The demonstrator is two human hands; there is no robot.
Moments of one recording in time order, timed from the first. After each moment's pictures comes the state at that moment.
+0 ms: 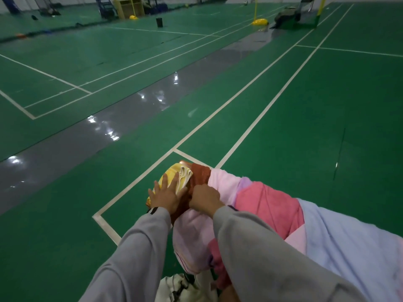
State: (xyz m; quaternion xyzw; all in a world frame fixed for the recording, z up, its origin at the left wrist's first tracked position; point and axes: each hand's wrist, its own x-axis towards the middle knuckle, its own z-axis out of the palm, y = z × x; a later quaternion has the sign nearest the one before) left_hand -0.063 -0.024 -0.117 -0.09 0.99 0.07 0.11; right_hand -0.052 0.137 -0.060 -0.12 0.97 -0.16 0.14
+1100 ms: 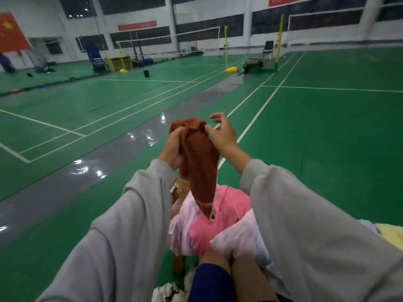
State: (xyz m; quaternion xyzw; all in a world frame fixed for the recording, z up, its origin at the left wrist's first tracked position) left_hand 0.042 0.142 0.206 0.01 0.55 0.83 0.07; right_hand 0.022 0.287 0.201 -0.02 0.80 -0.56 -0.21
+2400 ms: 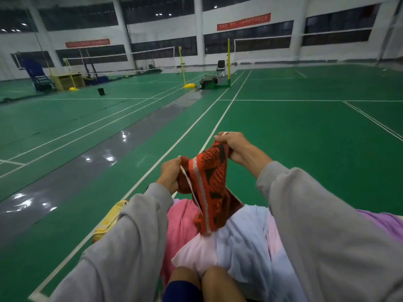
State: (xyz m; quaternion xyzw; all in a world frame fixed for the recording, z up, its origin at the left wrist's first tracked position) left_hand 0.024 0.265 0.146 -0.07 0.60 0.79 0.08; right_hand 0.072 0.461 0.229 0.14 0.59 -0.79 -0.08
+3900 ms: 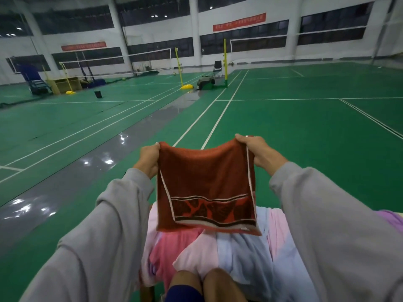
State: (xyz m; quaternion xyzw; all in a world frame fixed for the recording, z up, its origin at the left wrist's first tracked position) left_hand -0.023 0.219 0.199 -0.08 0.63 0.77 0.00; right_hand 0.079 0.524 0.210 0.19 0.58 -0.79 -0.10
